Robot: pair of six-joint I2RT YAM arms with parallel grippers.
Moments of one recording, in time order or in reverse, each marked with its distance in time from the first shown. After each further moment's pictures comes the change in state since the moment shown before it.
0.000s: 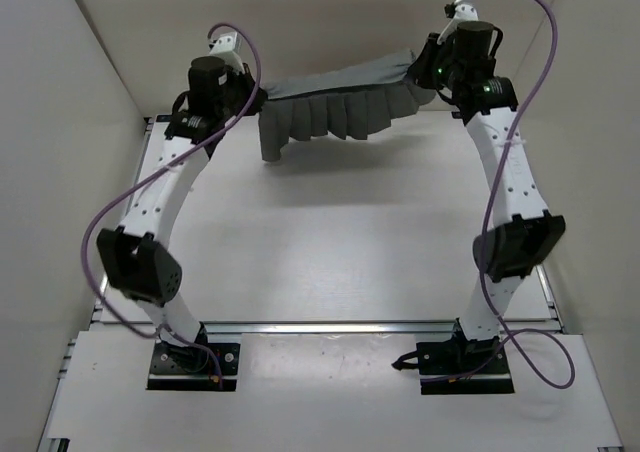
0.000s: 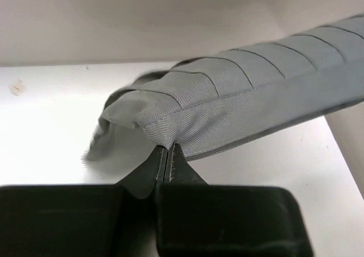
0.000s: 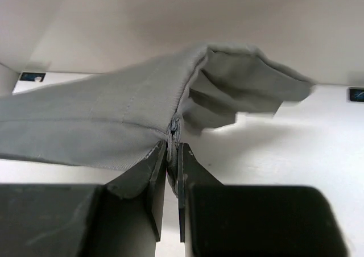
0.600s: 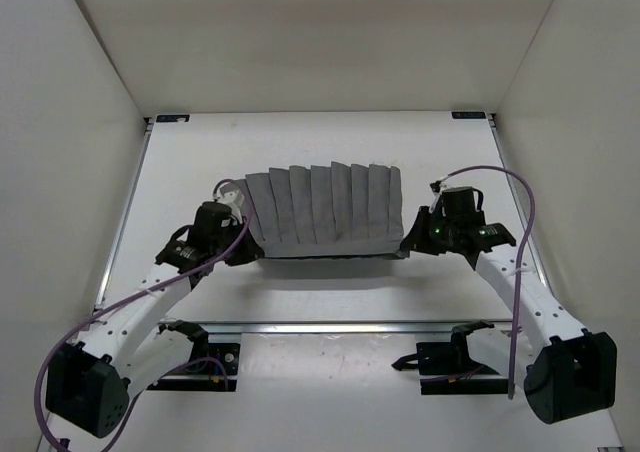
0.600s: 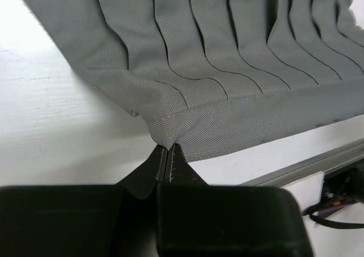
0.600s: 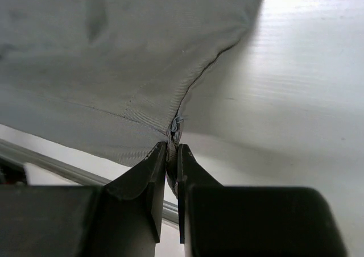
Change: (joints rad) left arm -0.159 -0.768 -1.149 -0.126 0.001 -0.217; right arm 0.081 -0.859 -1.486 0.013 -0.106 0.156
